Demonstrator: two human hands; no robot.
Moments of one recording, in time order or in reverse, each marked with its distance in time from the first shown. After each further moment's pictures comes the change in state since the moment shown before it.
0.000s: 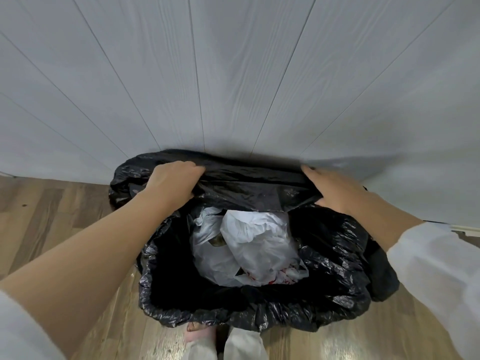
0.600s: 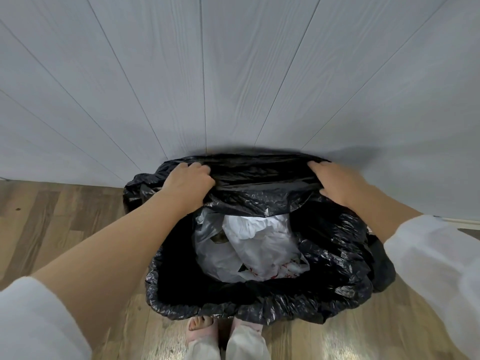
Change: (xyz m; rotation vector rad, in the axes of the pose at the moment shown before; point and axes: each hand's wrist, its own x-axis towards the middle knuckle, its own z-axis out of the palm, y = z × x) left_hand -0.002 0.013 0.010 0.120 -0.012 0.197; right_hand -0.007 -0.006 -0.003 -0.072 0.040 0.077
